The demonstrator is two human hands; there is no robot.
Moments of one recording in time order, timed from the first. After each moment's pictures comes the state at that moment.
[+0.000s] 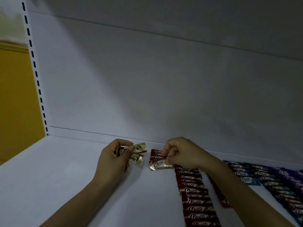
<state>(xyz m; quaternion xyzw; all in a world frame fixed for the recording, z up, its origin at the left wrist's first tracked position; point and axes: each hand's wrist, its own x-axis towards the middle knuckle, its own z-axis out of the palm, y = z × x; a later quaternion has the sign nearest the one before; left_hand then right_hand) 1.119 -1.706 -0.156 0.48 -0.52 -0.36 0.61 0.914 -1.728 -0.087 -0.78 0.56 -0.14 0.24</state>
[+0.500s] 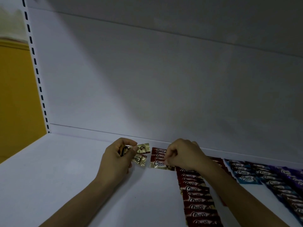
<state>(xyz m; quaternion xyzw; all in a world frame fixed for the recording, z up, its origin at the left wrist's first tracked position) 1.117 -1.704 -0.156 0.49 -0.54 -0.35 0.59 0.918 -1.732 -0.104 -0.79 0.60 -0.12 0.11</state>
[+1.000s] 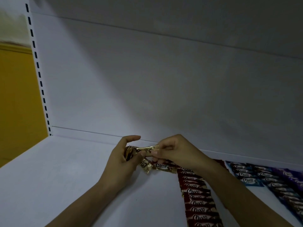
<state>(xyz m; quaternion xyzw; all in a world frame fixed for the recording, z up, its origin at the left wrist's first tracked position) 1.112 -1.697 -0.149 0.44 -0.56 -0.39 0.58 0.936 -1.718 -0.087 -0.75 0.46 -0.28 0.38</state>
